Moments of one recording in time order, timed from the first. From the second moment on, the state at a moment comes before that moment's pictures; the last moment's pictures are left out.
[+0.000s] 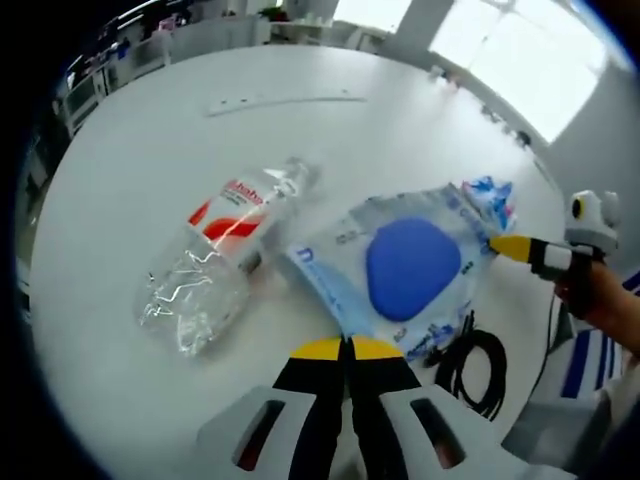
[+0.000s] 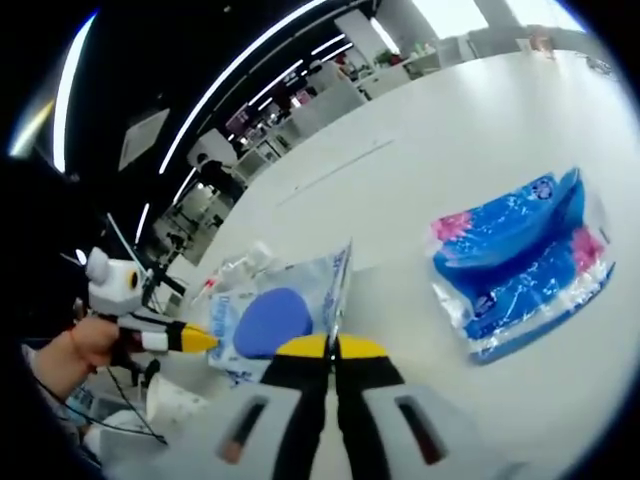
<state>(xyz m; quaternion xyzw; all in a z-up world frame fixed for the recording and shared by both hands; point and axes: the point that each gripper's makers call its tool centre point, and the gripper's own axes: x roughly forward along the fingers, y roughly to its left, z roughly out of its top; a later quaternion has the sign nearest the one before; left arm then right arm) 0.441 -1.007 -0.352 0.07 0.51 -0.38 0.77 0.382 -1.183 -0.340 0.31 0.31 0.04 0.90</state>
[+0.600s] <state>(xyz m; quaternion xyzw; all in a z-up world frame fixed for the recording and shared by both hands) 0.445 -1.031 -0.347 0.05 0.49 -0.40 0.77 0.378 -1.205 -0.333 0.31 0.29 0.00 0.91</state>
